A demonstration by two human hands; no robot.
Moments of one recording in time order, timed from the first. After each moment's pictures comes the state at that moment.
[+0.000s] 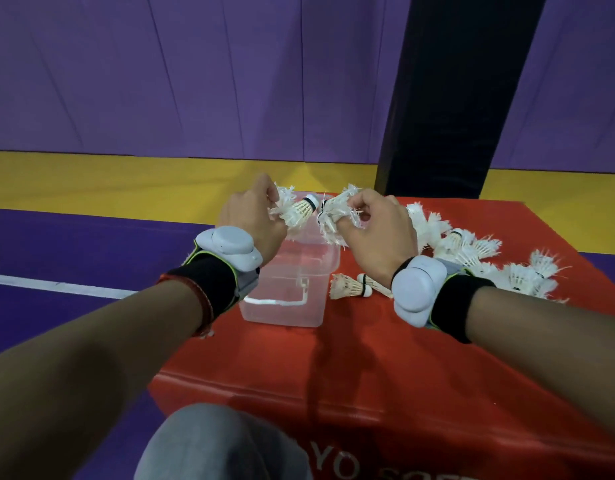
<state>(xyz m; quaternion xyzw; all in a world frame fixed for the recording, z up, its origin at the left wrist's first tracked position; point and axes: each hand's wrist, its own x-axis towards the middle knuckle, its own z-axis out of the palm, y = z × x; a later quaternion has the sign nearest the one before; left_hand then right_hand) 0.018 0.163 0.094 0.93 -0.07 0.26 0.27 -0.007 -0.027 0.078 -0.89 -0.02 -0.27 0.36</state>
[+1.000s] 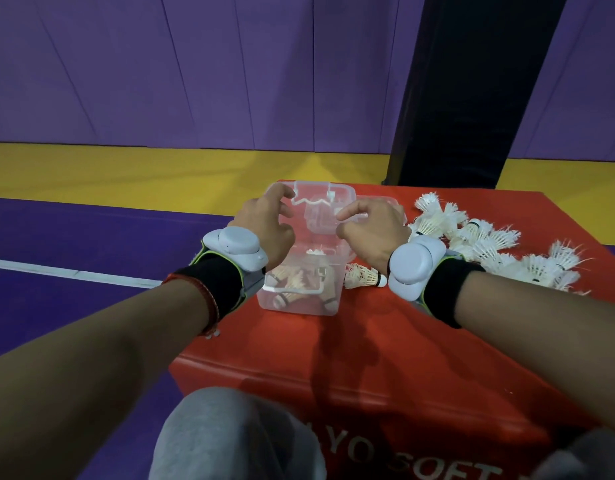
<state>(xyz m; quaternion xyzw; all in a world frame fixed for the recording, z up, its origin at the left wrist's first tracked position) 0.006 0.177 0.079 0.94 -0.08 0.20 0.27 -0.006 -0.003 0.076 -0.88 0.05 -0.13 0.45</state>
